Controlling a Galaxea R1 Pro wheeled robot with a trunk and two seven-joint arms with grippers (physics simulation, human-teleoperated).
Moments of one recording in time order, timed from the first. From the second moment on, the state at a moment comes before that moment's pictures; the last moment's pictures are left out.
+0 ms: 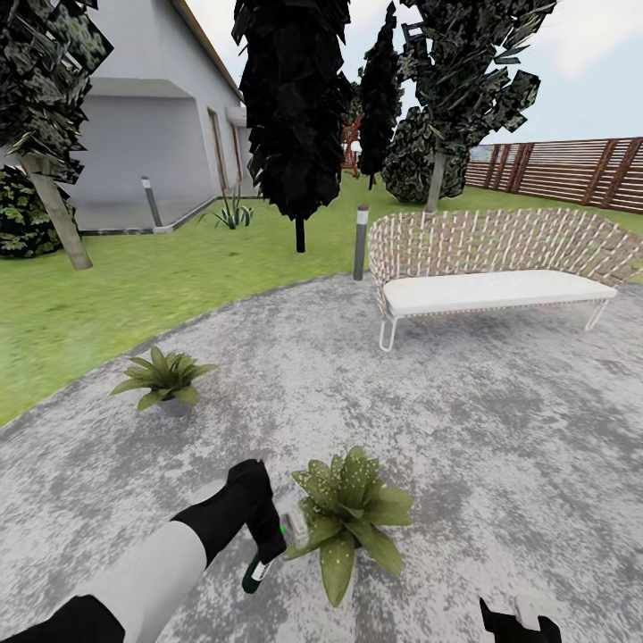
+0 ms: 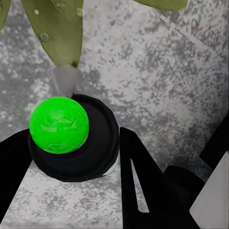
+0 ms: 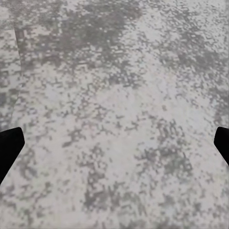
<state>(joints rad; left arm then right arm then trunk) -0.77 -0.08 -0.51 -0.61 -0.79 0.71 -1.07 -0.36 -0.11 -0.76 -0.27 0.57 -0.37 0.12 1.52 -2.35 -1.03</state>
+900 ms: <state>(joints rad) -0.60 -0.10 -0.51 -0.70 -0.79 0.71 -1.06 -0.36 -0.11 -0.76 -0.27 0.57 -0.37 0.12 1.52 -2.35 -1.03</state>
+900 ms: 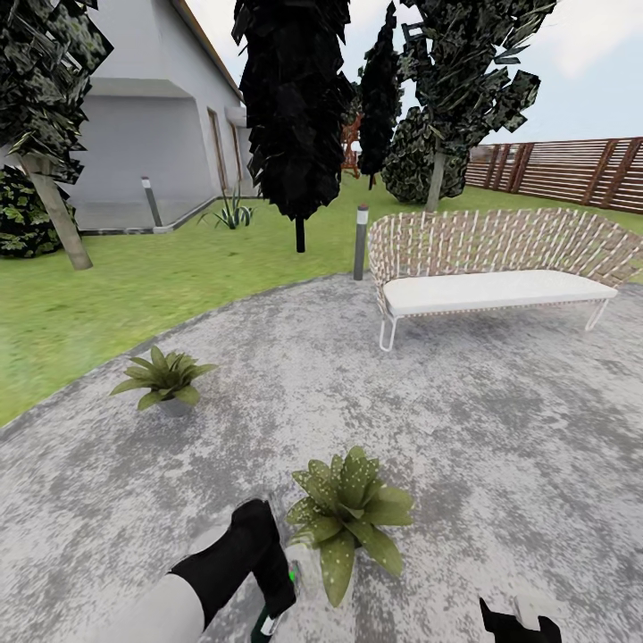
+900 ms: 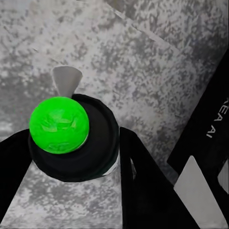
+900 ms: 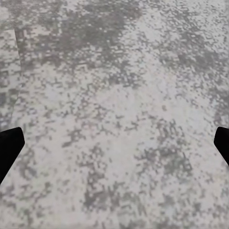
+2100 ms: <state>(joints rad) -1.06 -0.16 -0.51 -0.75 -0.94 0.87 -1.48 -0.36 -0.11 -0.76 -0.27 0.57 -0.37 0.12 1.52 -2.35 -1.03</state>
